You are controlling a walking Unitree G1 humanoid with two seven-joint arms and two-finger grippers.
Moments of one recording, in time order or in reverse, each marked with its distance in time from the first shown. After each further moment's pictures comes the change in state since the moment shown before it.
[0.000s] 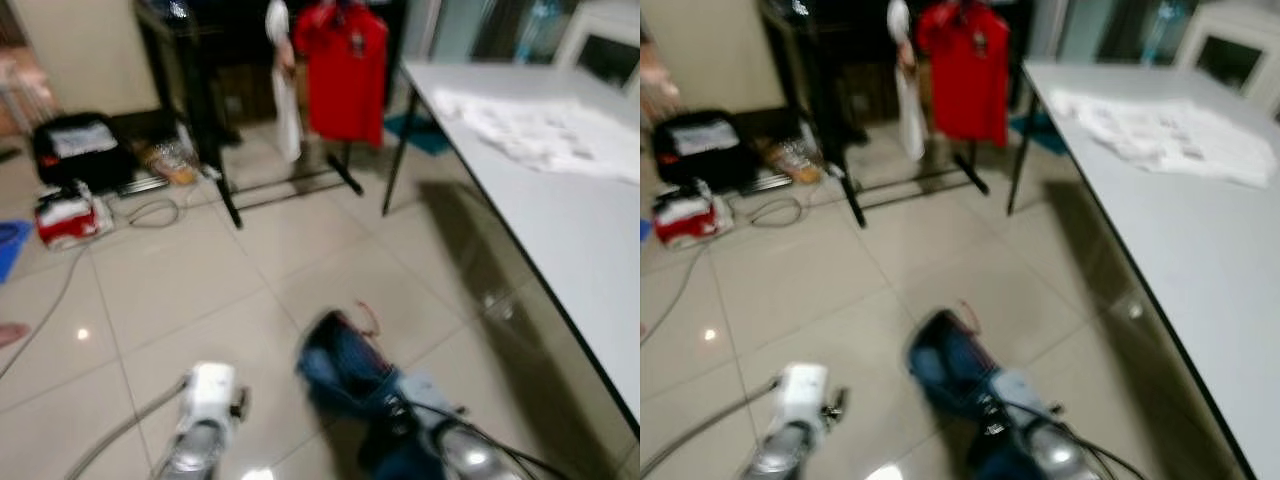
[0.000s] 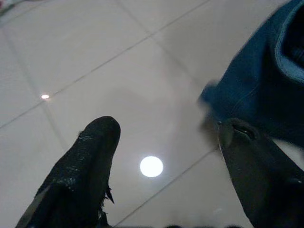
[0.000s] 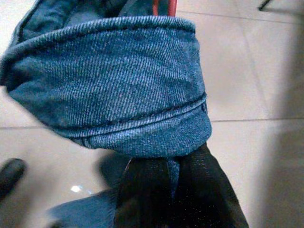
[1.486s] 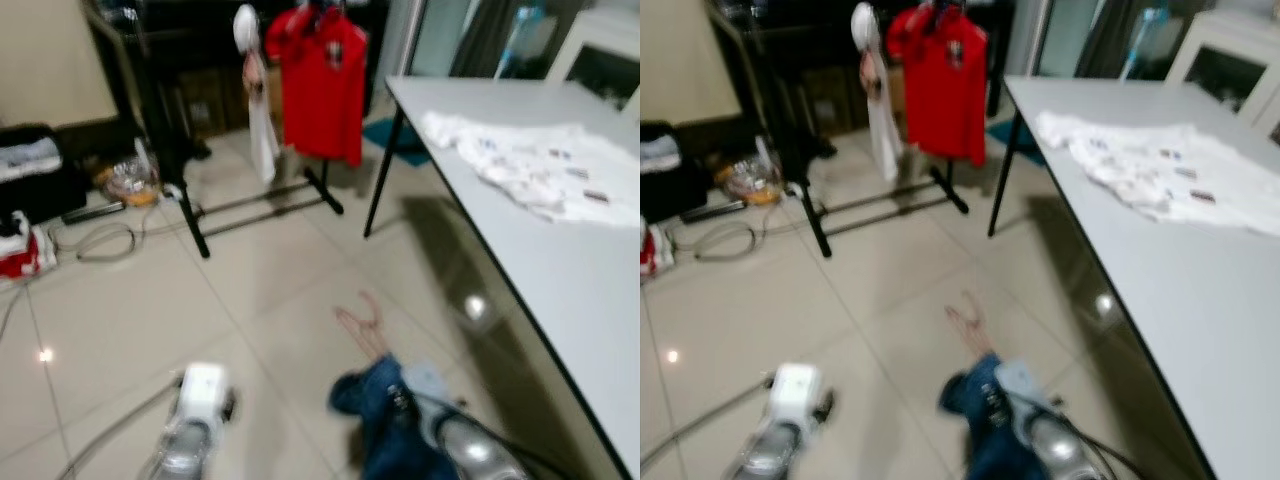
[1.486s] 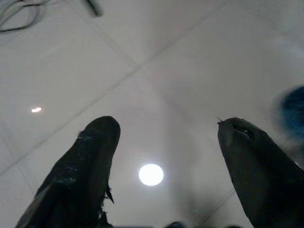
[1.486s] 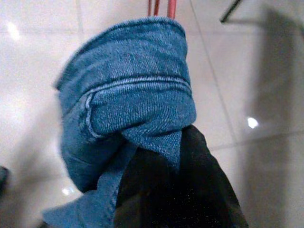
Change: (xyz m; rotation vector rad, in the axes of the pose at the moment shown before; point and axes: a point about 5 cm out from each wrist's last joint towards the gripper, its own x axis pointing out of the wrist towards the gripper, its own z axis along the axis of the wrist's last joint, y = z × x) left arm -0.001 -0.002 -0.002 0.037 0.014 -0.014; right arm -0.002 -0.012 -0.001 0.021 -0.005 -0.042
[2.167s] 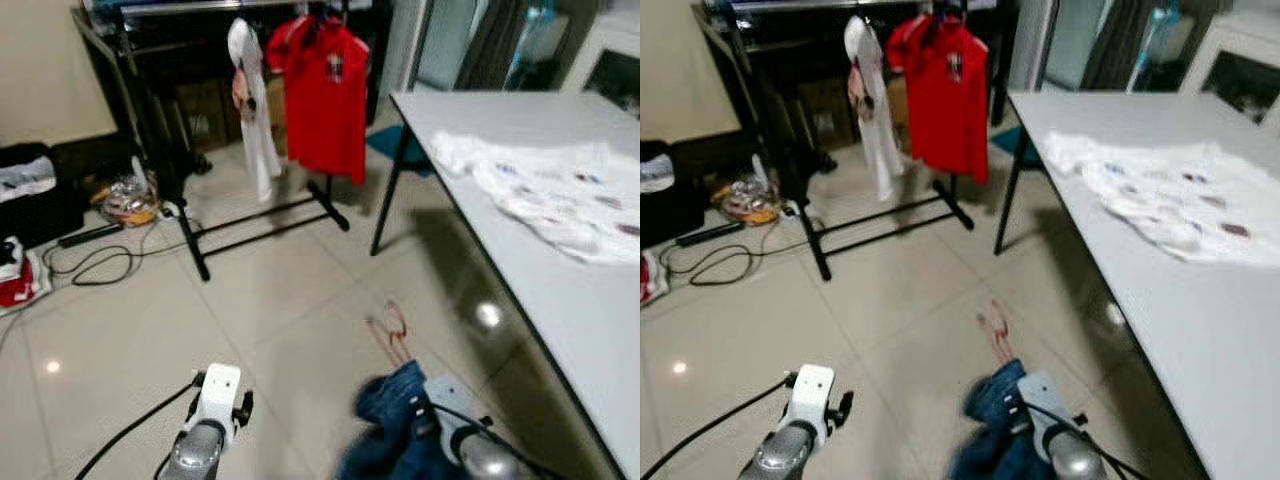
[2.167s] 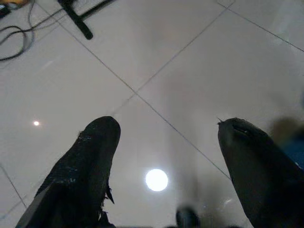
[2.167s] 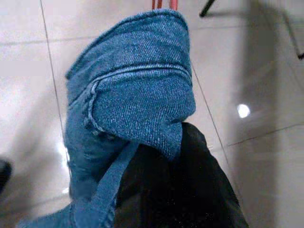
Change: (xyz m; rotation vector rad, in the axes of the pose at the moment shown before) left arm 0.004 0.008 0.008 0.060 -0.006 -0.017; right arm -0.005 0.000 -0.011 0.051 0.020 -0.052
